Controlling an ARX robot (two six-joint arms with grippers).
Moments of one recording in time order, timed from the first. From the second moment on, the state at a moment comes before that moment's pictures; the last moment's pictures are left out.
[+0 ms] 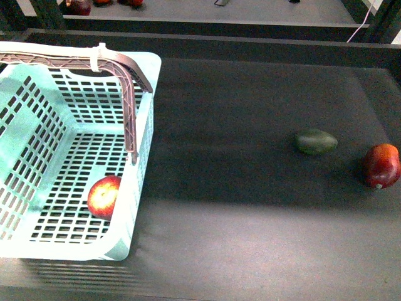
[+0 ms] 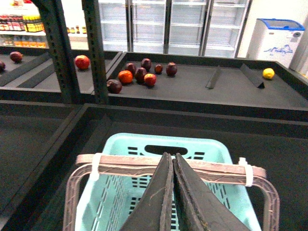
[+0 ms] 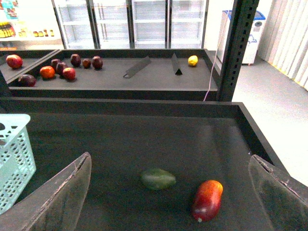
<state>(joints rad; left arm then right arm) 0.00 0.84 0.14 0.69 -0.01 -0.02 0.00 0.01 0.02 0.00 0.00 -0.01</state>
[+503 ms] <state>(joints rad) 0.00 0.52 0.02 0.51 0.00 -0.01 0.00 0.01 0.02 0.00 0.00 -0.01</state>
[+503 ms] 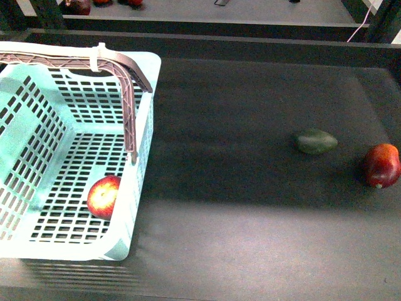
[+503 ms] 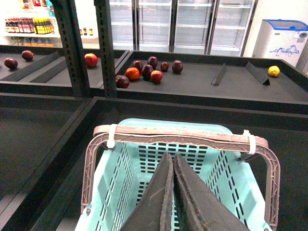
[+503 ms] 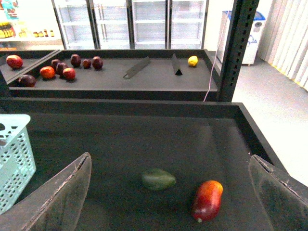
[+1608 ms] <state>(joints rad) 0.00 0.01 0.02 0.00 0.00 -0.01 0.00 0.01 0.02 0.00 0.00 -0.01</state>
